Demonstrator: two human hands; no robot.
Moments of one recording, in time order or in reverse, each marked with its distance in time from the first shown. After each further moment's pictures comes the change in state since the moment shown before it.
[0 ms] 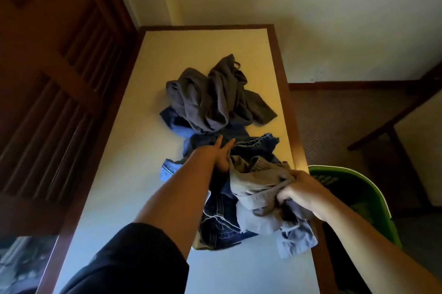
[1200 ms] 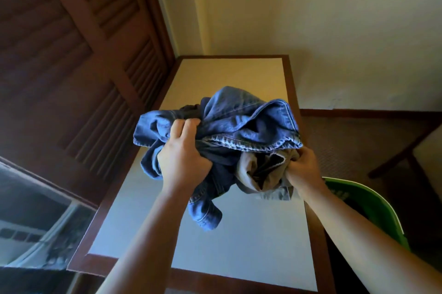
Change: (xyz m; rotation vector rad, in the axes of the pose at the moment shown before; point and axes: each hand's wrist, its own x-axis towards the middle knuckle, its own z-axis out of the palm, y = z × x) left_hand -0.258 0.029 0.082 -0.259 1.473 -0.076; right_hand -0.081 -0.034 0.022 0.415 0.324 -0.711
